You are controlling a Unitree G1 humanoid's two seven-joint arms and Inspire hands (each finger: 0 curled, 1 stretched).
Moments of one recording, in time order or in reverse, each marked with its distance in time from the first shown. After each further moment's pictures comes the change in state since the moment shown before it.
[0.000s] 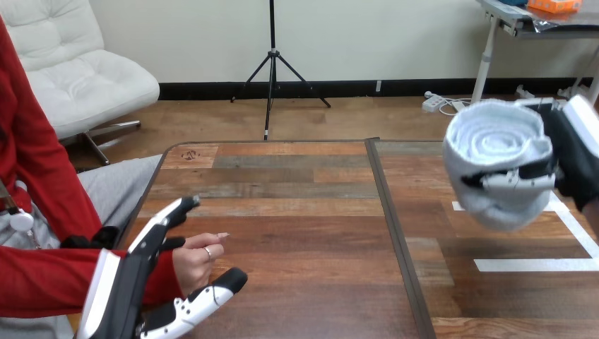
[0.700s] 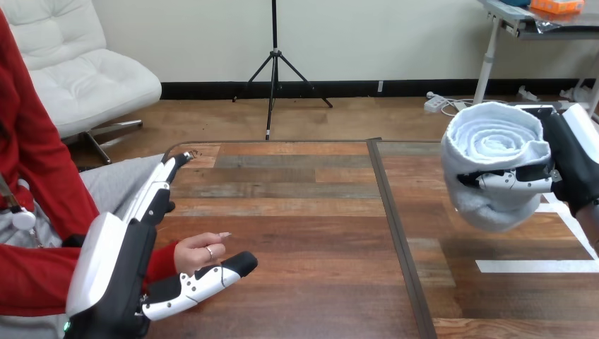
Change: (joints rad) left arm -0.050 0.020 0.035 -0.113 0.183 0.092 0.023; right arm 0.003 0.037 -0.057 0.005 0.024 0.000 0.011
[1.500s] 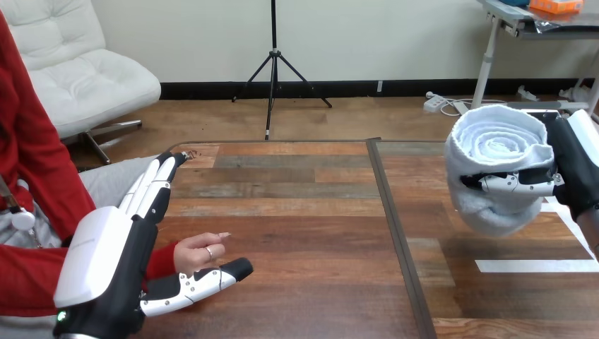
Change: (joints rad) left arm -0.027 0.080 0.019 -0.001 0.159 0.050 0.025; right arm 0.000 0.015 -0.019 0.029 -0.010 -0.001 0.000
